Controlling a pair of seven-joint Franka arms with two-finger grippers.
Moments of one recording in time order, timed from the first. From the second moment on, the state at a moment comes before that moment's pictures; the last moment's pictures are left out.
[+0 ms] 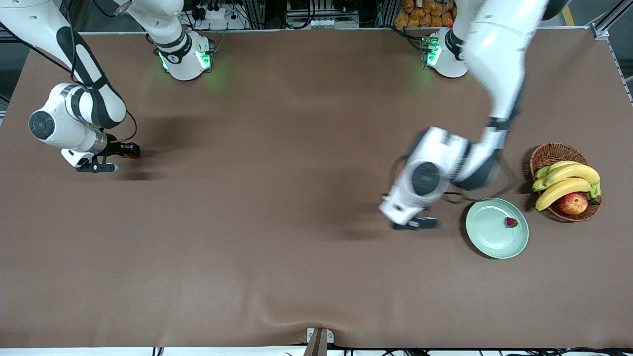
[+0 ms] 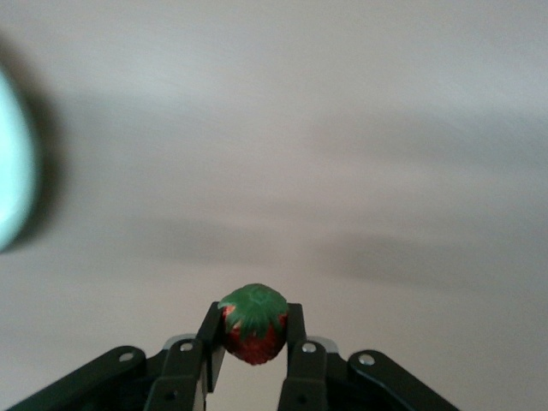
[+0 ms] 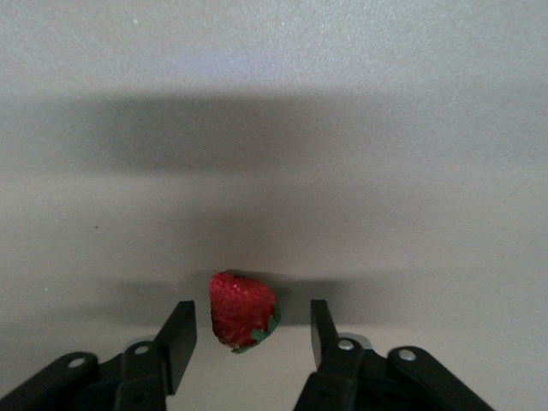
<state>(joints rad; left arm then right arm) -0.24 0.60 -0.14 -1.57 0.13 2.00 -0.54 -0.38 0.25 0.02 -2.47 -0.12 2.50 -0.26</state>
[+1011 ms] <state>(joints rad) 0.16 0.68 -0.14 -1.60 0.18 2.13 -0.35 -0.28 0.21 0.08 -2.31 -0.08 2.21 -0.15</state>
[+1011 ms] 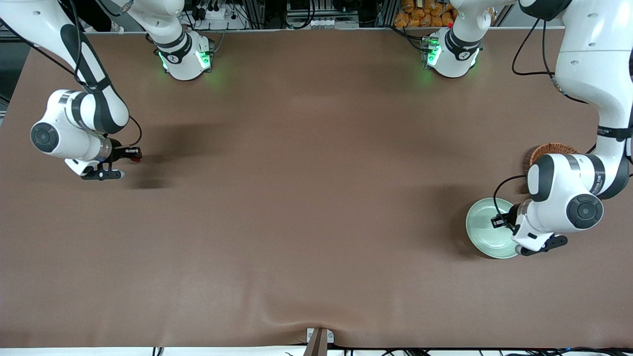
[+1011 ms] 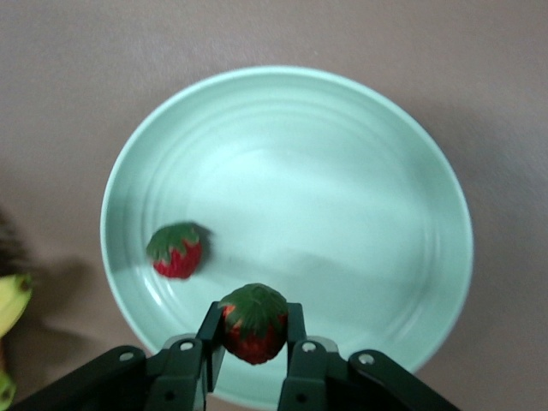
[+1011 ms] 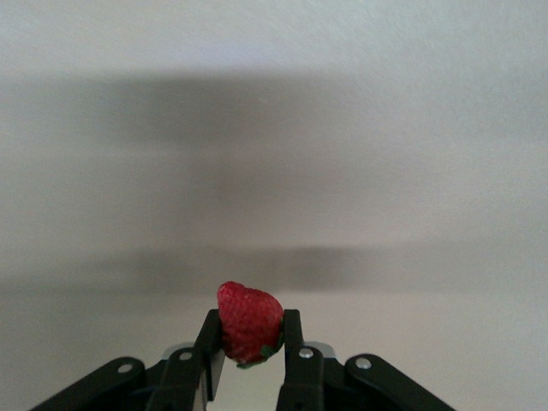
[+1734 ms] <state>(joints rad) 0.16 0.70 -0.15 -1.59 0.18 2.17 -0.33 0.06 0.19 0.08 -2.09 0.09 1.95 0.33</state>
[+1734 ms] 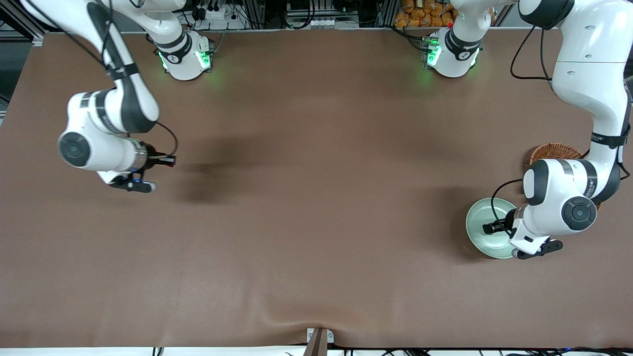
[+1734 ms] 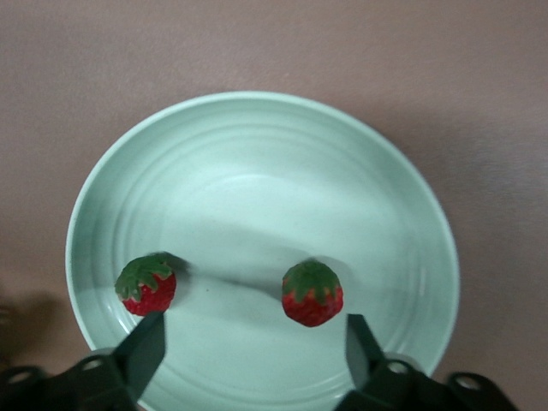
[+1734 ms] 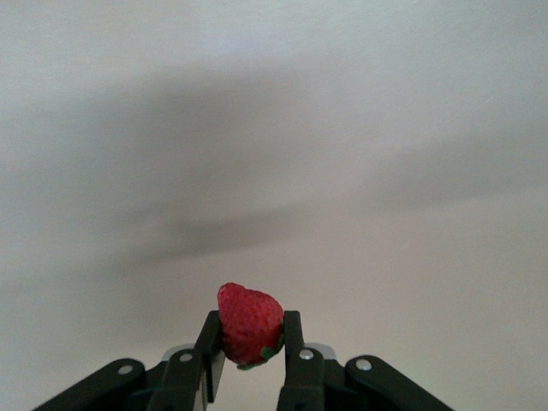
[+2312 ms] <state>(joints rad) 0.15 0.58 -0.26 -1.61 0.18 2.11 -0.33 0.34 0.27 0.08 -1.90 0.26 1.93 0.84</state>
